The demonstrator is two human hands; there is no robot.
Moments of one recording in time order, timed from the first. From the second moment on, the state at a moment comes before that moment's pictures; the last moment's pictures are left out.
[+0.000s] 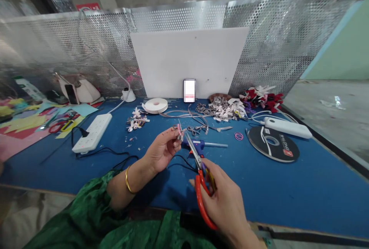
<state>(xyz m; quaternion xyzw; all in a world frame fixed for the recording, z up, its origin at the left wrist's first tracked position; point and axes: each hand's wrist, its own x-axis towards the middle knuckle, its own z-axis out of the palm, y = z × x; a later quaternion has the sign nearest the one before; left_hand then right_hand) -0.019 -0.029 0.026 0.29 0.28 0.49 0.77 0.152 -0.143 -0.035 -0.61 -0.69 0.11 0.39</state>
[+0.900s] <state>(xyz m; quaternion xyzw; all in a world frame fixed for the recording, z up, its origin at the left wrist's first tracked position) -0.015 -0.039 0.016 0.23 0.23 0.41 0.85 0.140 -0.142 -0.033 -0.61 -0.65 0.10 0.44</state>
